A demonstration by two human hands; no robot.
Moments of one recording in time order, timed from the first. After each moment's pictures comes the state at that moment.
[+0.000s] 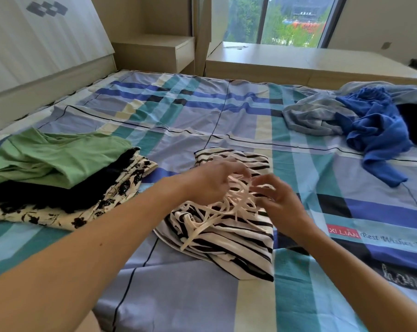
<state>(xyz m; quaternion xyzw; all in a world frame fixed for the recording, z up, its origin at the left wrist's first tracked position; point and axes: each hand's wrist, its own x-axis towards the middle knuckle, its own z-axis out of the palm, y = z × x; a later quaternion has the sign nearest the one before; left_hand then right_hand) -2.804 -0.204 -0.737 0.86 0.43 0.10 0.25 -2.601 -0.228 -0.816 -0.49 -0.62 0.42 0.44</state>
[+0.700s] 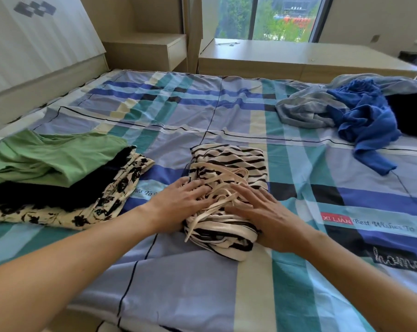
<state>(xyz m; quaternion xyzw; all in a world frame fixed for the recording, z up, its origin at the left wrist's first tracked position) -2.864 -0.228 -0.803 0.92 0.35 -0.15 -0.13 -2.592 -0.254 -0.826 -0.39 -0.92 0.03 0.04</state>
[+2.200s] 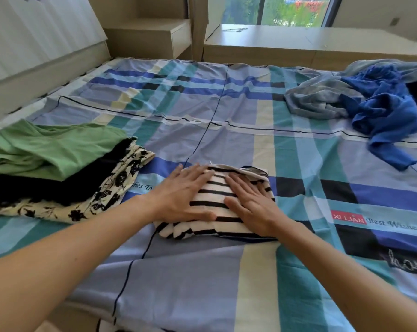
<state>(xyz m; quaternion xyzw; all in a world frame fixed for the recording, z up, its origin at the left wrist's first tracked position) -2.862 -0.211 -0.813 0.88 0.47 -0.04 0.08 -2.624 -0.219 -0.856 -0.53 -0.82 0.20 0.06</state>
